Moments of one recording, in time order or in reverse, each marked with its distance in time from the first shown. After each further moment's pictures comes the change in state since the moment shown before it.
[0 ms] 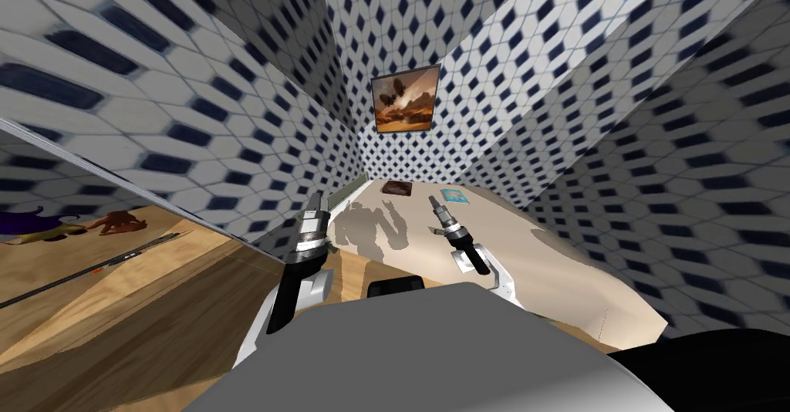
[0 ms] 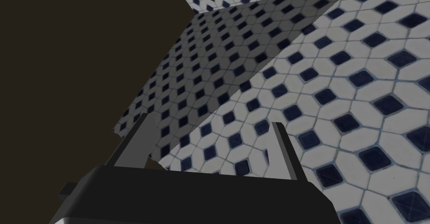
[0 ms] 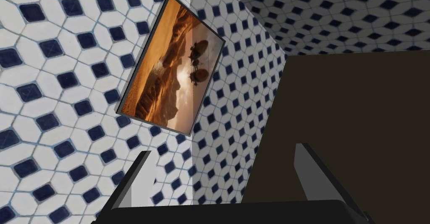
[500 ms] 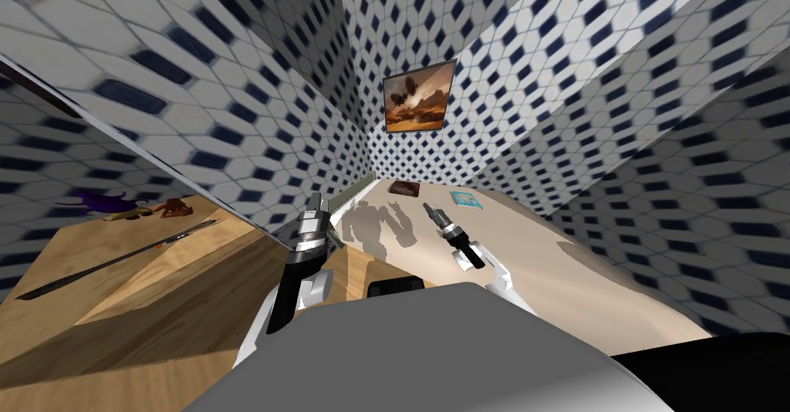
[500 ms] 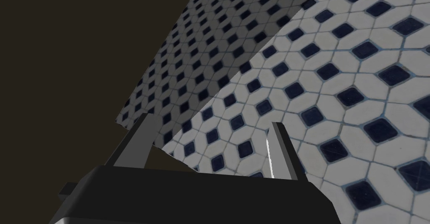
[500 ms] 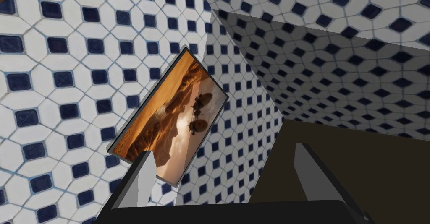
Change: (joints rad) left arm 0.000 0.000 0.000 0.000 0.000 0.000 0.000; right arm -0.052 -0.104 0.040 0.133 0.072 0.063 0.098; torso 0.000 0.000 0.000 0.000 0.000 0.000
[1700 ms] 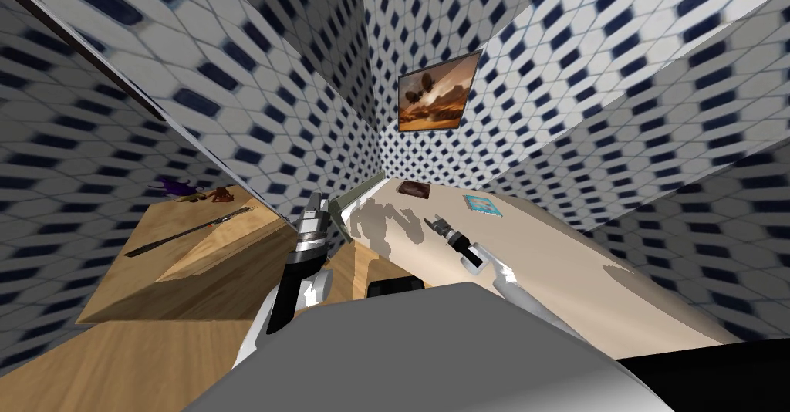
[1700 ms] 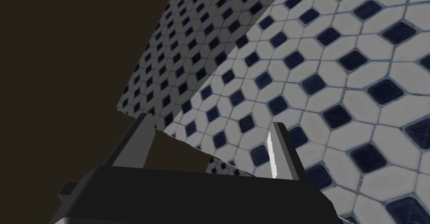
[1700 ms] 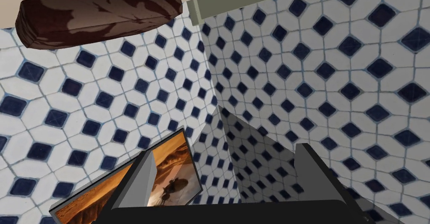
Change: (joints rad) left arm 0.000 0.000 0.000 0.000 0.000 0.000 0.000; right arm -0.059 -0.156 0.078 0.284 0.149 0.063 0.168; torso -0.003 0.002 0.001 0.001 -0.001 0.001
